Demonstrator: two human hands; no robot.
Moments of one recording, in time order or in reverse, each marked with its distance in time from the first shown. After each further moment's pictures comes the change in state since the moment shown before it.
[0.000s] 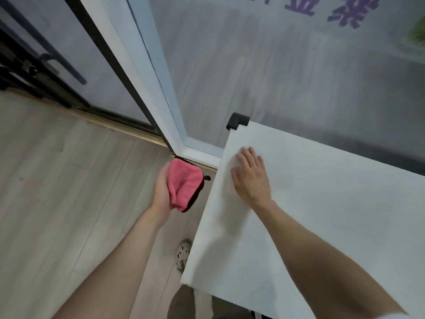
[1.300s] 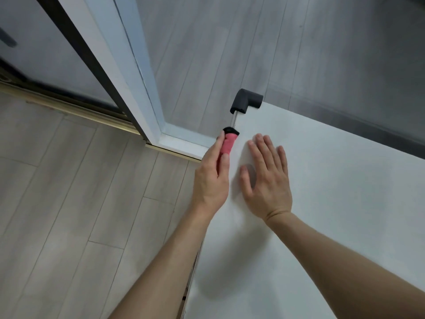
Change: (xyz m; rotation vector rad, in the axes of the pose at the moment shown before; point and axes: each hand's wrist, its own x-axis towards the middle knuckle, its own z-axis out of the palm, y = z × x) left_hand 0.075 -0.032 0.104 0.447 -0.023 0.737; right_hand 0.003 0.007 0.024 -0.160 0.207 -0.035
